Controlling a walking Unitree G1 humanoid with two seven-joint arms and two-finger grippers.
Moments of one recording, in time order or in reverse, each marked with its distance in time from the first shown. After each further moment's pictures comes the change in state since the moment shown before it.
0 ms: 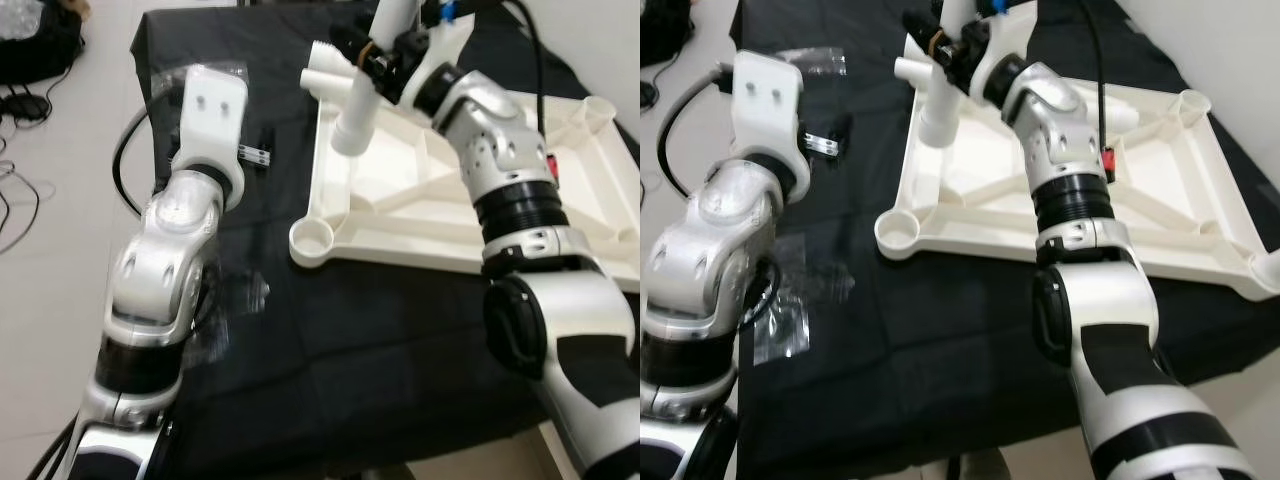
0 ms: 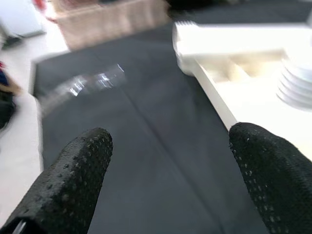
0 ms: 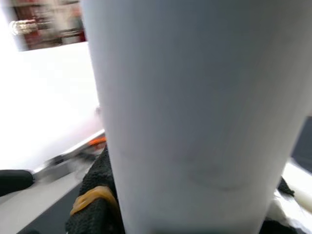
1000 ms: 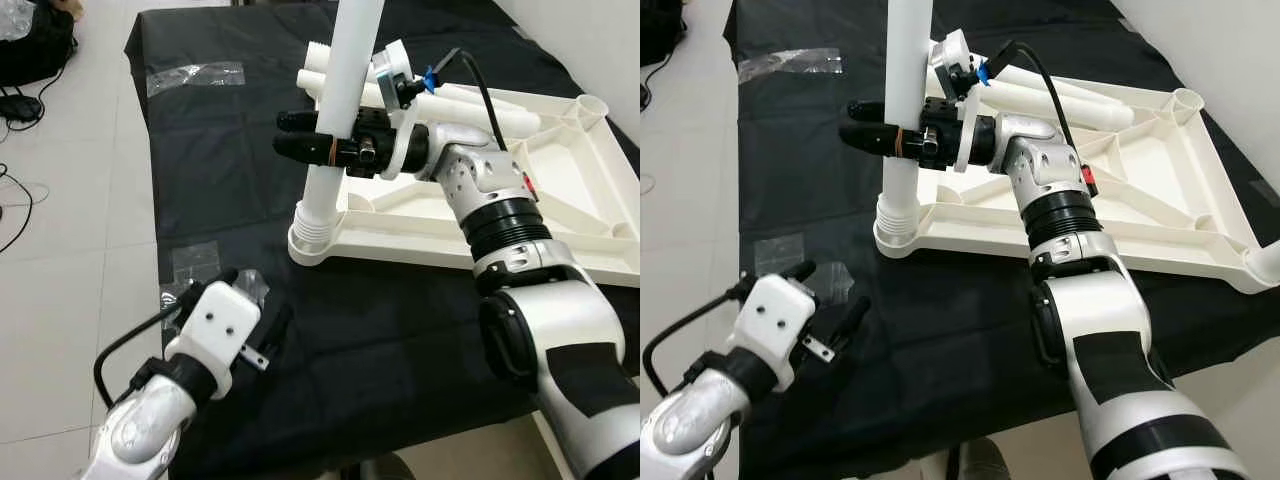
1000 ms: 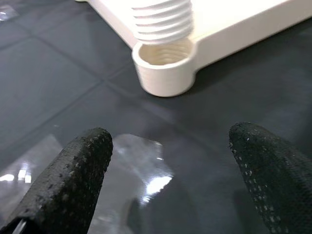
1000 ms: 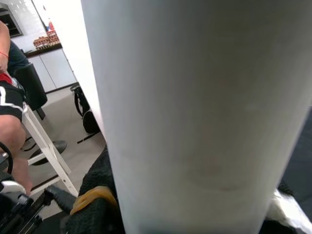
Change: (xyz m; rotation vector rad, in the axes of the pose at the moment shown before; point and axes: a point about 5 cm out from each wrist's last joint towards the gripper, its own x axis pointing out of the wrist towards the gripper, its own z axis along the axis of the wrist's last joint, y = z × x) left arm -0.116 -0.036 -0.066 0.083 0.091 -0.323; right arm -0.004 0.040 -0.038 0.171 0.111 0.591
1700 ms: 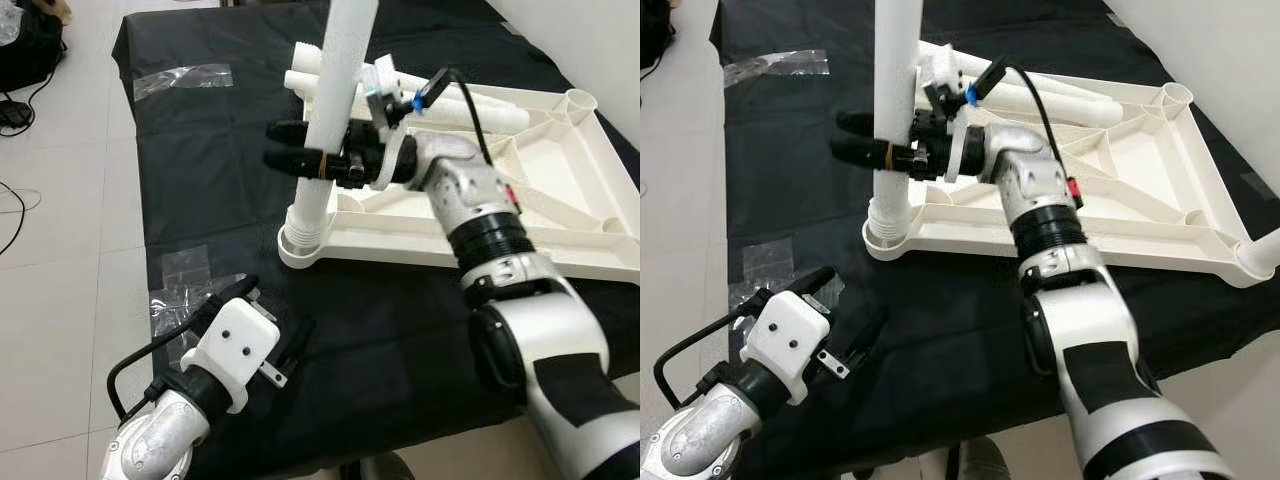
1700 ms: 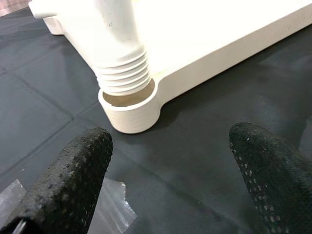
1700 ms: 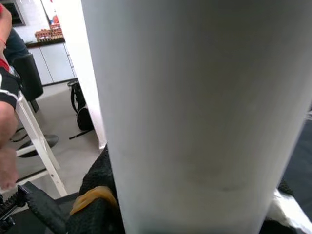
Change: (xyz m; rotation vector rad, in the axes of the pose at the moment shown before) left arm -0.001 -0.014 0.011 -0.001 -0.084 -0.033; right arm 0.009 0.008 -0.013 -0.114 -0.019 0.038
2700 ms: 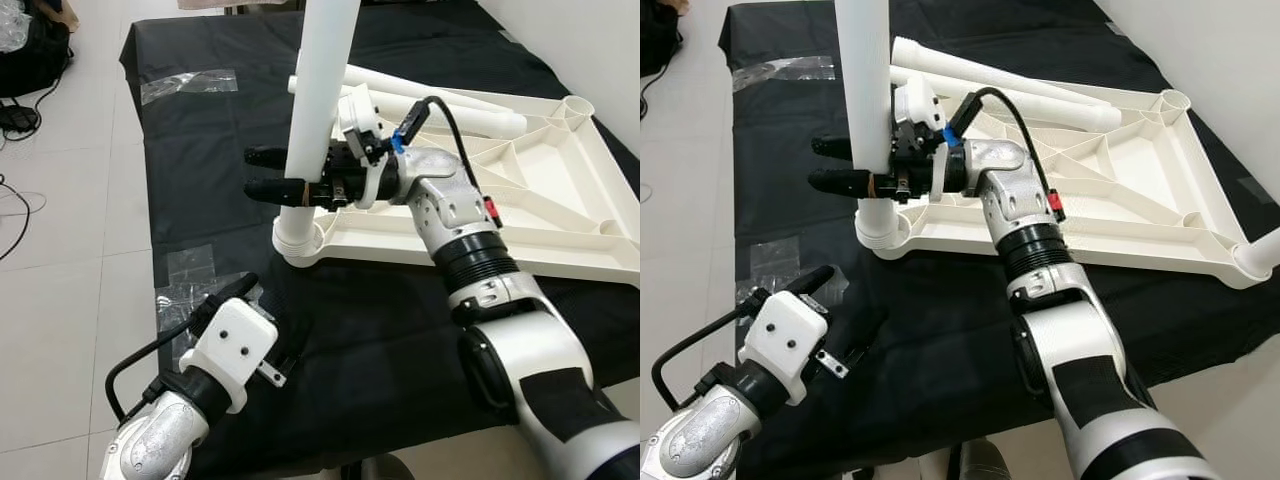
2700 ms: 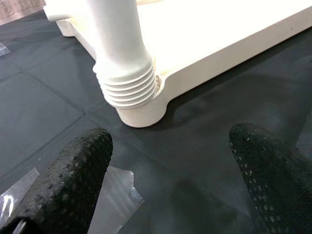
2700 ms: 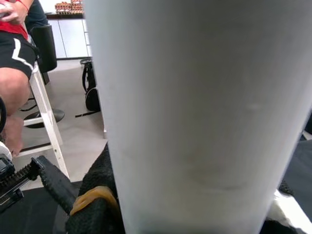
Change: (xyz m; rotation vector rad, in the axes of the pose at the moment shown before) left arm -0.002 0.002 -0.001 0.009 0.007 0.016; right arm 0.011 0.013 -0.008 -0.094 0.064 0.093
